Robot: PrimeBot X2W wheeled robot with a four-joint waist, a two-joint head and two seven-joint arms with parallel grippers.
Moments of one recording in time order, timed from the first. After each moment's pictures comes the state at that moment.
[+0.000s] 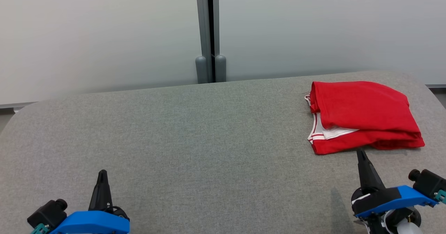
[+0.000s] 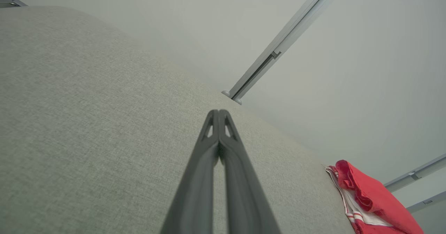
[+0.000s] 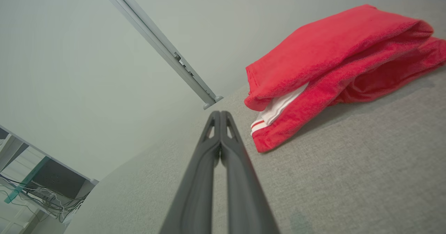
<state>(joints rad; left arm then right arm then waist) -0.03 0.05 0.05 0.34 -0.68 -0.13 -0.13 -0.13 -0.09 -0.01 0.36 0.72 0.13 -0.13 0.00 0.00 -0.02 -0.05</state>
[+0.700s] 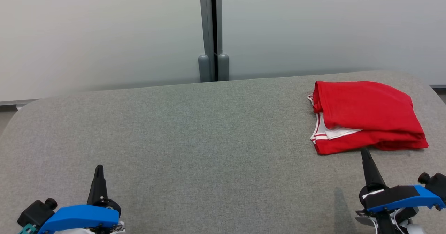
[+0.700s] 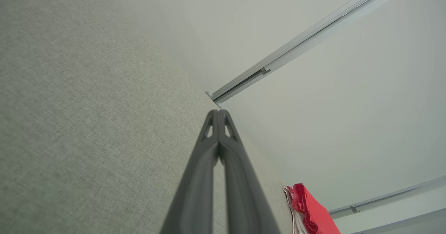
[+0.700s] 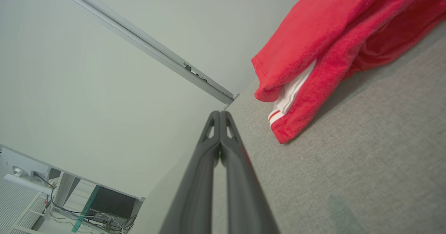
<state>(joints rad) -0.05 0.05 0.07 0.31 -0.96 -0.13 -0.06 -0.13 -0.08 -0.04 0.32 0.98 0.13 -0.05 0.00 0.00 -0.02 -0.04</state>
